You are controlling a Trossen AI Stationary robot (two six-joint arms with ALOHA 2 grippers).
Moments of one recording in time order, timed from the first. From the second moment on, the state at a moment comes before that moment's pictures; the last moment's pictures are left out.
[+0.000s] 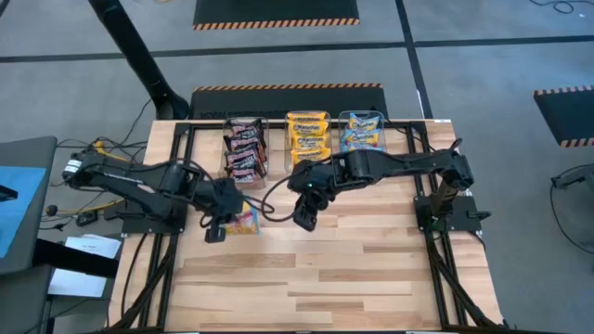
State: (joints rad) left arm -0.19 1.14 1.06 -0.93 -0.01 -0.20; right arm 0.08 1.82 1.86 -0.93 -0.11 0.50
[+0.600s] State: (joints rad) left arm -0.15 1.14 1.17 -0.81 -0.04 -0.05; right arm 0.08 1.82 1.86 -0.81 -0.11 0.61
